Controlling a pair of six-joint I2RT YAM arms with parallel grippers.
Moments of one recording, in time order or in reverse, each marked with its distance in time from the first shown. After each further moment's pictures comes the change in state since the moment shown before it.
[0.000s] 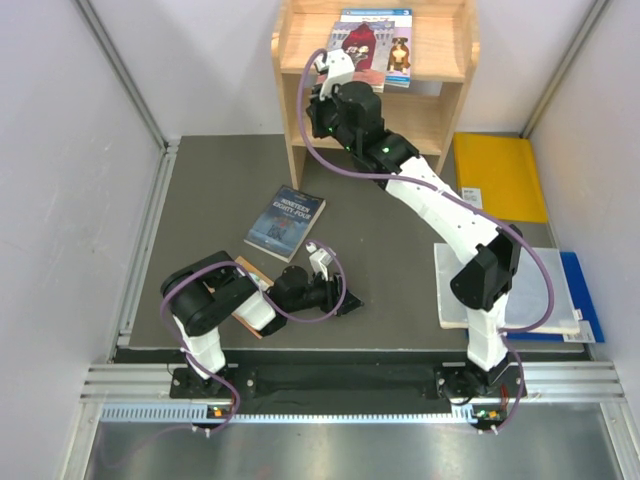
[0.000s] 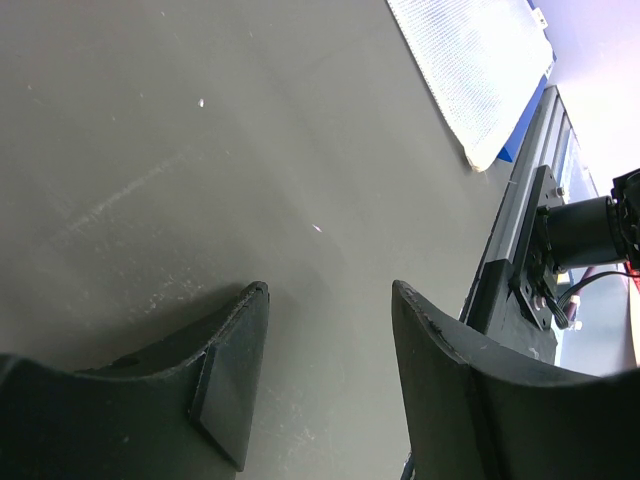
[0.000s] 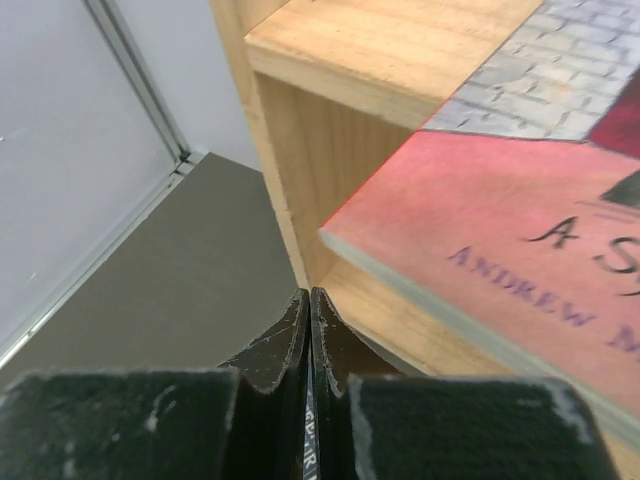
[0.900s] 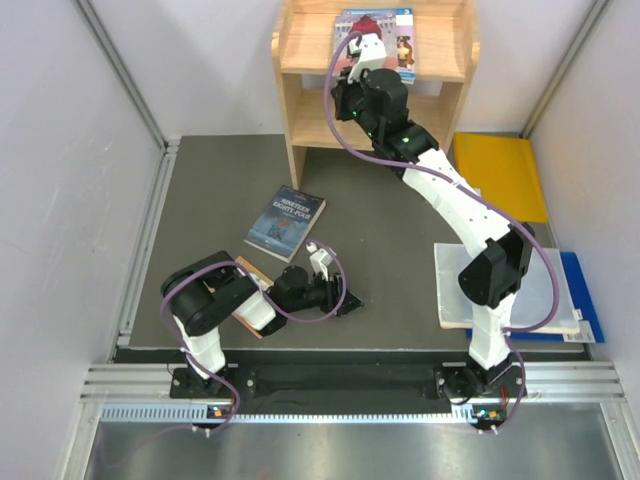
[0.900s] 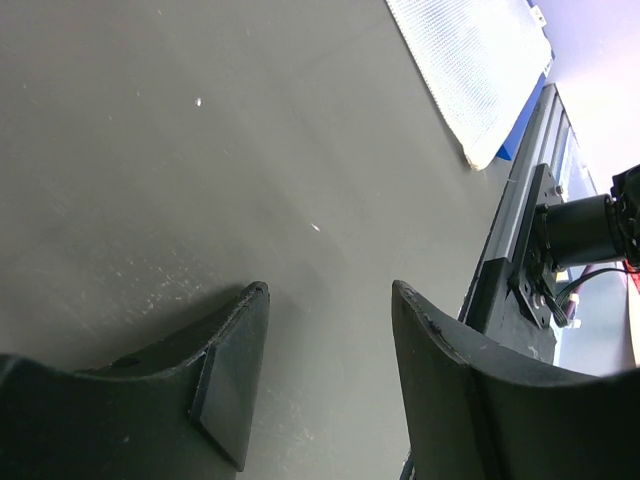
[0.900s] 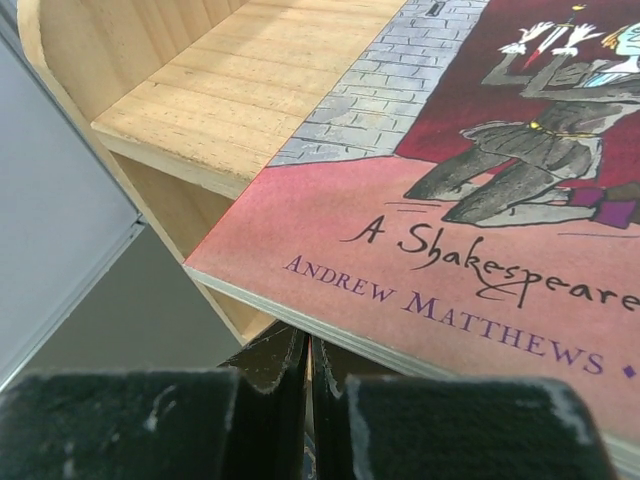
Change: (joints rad) left arm 0.000 0.002 0.000 0.000 0.005 0.000; right arm -0.117 -0.023 -0.034 0.083 -0.009 0.029
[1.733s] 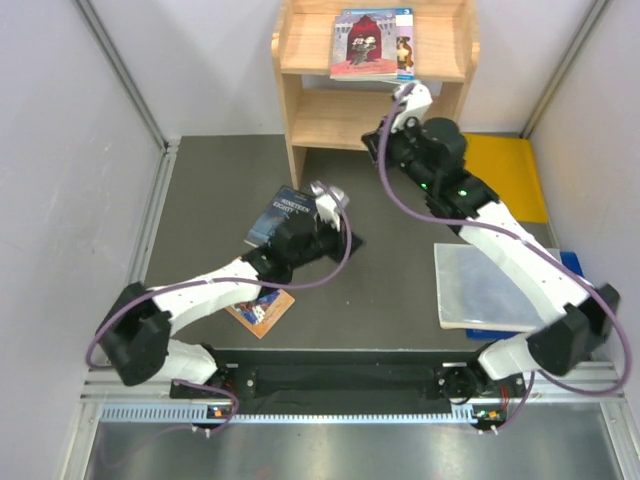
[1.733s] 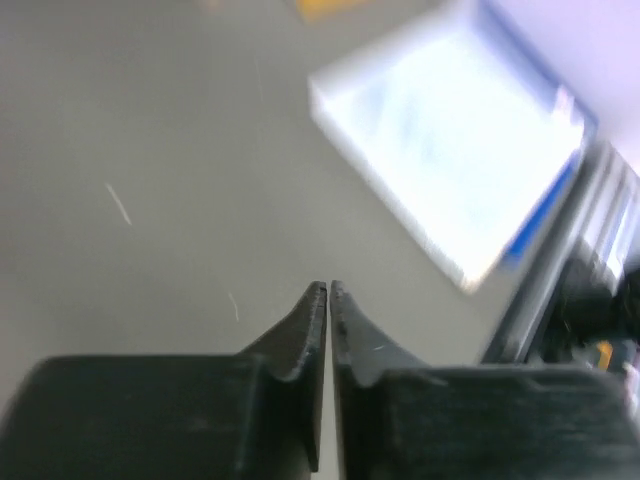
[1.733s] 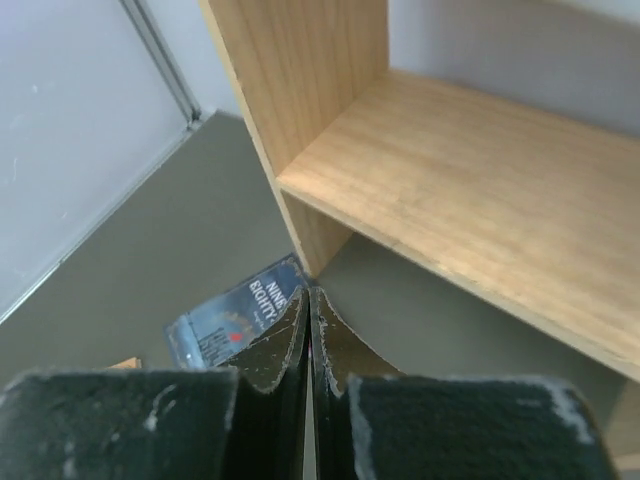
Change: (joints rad) left arm 0.008 -0.383 0.385 -0.768 -0.160 0.299; right arm -0.019 -0.479 -0.630 0.068 -0.166 0.024
